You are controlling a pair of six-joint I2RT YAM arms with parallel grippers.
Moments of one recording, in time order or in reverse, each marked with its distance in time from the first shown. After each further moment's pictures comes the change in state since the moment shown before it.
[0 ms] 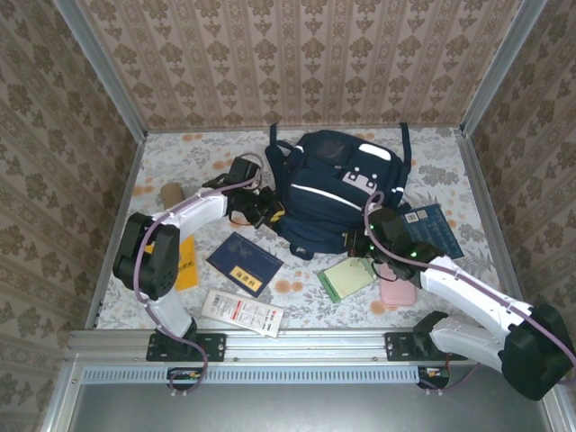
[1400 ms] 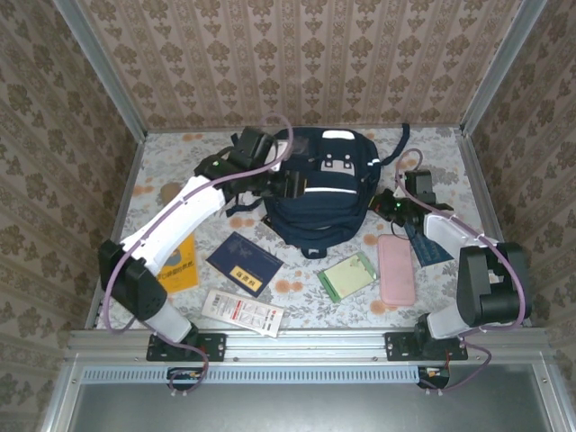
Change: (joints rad) left arm -0.220 -0.099 0.443 -0.371 -0.262 0.722; right arm -0.446 0.442 0.206 0.159 -0.399 0.012
